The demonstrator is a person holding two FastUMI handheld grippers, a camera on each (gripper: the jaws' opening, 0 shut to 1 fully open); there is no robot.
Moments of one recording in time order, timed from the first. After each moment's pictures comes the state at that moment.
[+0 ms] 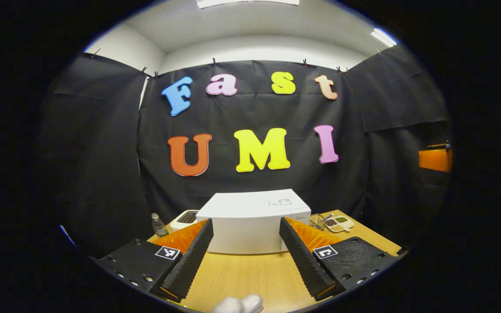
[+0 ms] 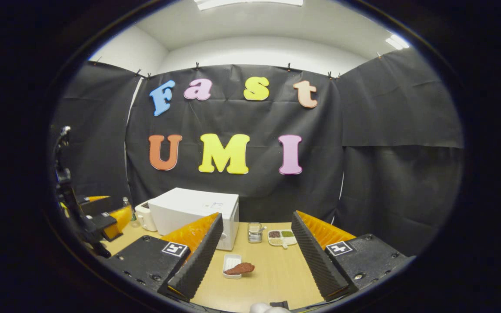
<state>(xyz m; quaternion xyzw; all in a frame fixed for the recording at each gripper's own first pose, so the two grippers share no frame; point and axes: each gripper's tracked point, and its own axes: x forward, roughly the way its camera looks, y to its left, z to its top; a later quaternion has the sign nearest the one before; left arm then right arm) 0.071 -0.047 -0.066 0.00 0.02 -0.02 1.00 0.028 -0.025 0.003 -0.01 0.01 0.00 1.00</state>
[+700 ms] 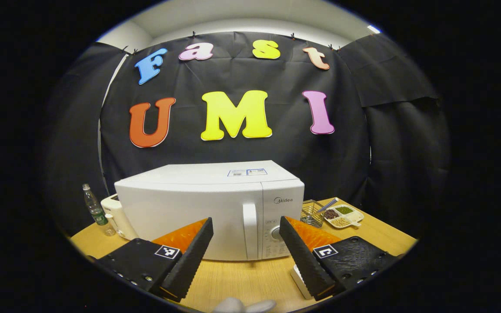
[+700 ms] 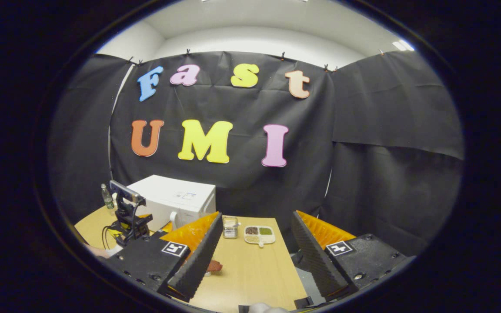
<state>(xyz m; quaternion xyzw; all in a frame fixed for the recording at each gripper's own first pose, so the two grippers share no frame) 0.254 -0.162 -0.211 -0.01 0.05 -0.06 1.00 0.079 -0.103 -0.013 -0.03 0.06 -0.04 1.00</state>
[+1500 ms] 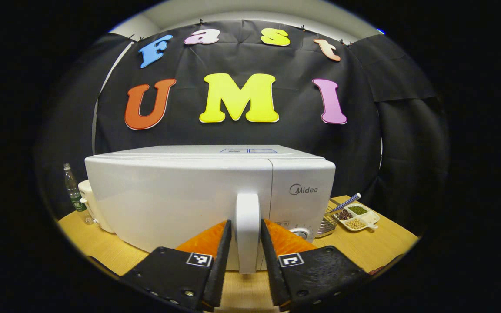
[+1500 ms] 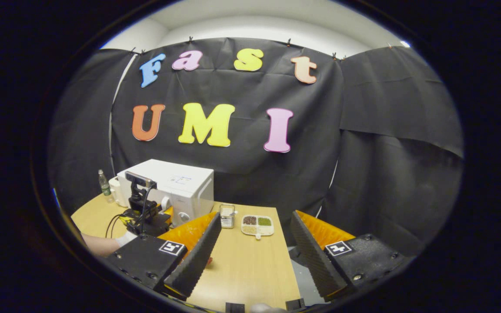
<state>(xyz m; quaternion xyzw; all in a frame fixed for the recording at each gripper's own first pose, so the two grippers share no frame) 0.310 -0.174 -0.257 -0.04 0.08 -0.06 0.99 0.106 -0.124 -0.047 -0.04 0.10 -0.02 0.99</state>
